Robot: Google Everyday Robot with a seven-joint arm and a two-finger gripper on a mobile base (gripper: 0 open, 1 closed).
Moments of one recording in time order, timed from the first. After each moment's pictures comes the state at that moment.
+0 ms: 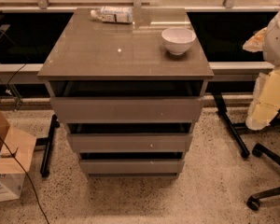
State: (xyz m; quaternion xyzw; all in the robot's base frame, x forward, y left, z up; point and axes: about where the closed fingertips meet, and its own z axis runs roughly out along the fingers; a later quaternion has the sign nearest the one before) arm 0.438 -0.217 0.977 -0.60 0.78 -0.03 0.16
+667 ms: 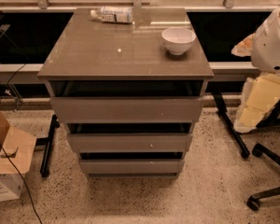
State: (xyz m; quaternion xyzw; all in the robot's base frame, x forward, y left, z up) arm 0.442 -0.200 0.965 -0.61 0.77 -0.02 0.17
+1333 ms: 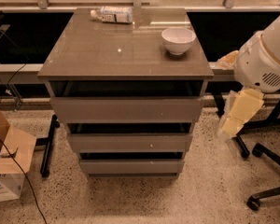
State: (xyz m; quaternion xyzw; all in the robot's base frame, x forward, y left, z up) arm 0.452 -0.179 0.927 -0.62 0.76 0.04 0.21
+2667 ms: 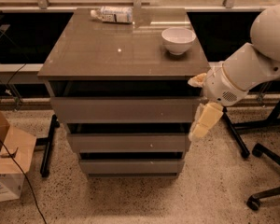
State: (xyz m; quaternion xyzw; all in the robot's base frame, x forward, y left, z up) arm 0.507 -0.145 0.835 -0.63 0.73 0.12 0.23
